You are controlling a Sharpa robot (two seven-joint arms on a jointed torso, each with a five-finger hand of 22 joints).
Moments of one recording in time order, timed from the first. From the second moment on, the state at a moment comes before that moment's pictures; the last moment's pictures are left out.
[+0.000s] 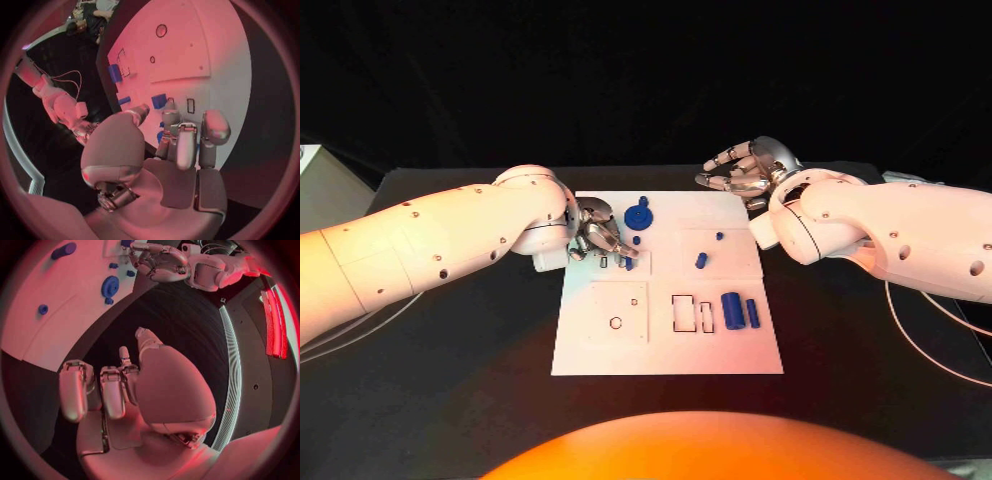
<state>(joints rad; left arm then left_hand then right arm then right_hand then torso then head) 1.27 -0.59 -0.07 1.34 -0.95 0.24 -0.51 1.10 -0.14 0.40 0.29 0.07 0.86 0.10 0.62 0.52 1.23 0.03 1.05 0.91 1.47 -0.03 1.49 1.31 0.11 1.28 0.07 1.32 1.09 1.31 -0.84 -0.15 1.60 -0.62 -0.68 -0.15 1.45 -0.15 0.08 0.29 0.38 0.84 0.17 0.29 0.28 1.46 0.09 1.46 1.31 1.47 0.01 1.56 1.31 0.03 1.47 0.10 1.39 1.31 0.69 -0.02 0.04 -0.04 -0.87</state>
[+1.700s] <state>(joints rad) 1.27 -0.59 -0.08 1.33 -0.89 0.26 -0.51 1.26 -0.12 0.64 0.21 0.06 0.83 0.09 0.65 0.57 1.22 0.01 1.04 0.91 1.47 -0.04 1.50 1.31 0.11 1.27 0.06 1.34 1.10 1.31 -0.83 -0.15 1.58 -0.63 -0.66 -0.16 1.45 -0.15 0.09 0.29 0.38 0.84 0.17 0.29 0.28 1.46 0.09 1.46 1.31 1.47 0.01 1.56 1.31 0.03 1.47 0.10 1.39 1.31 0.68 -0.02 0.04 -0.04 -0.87</state>
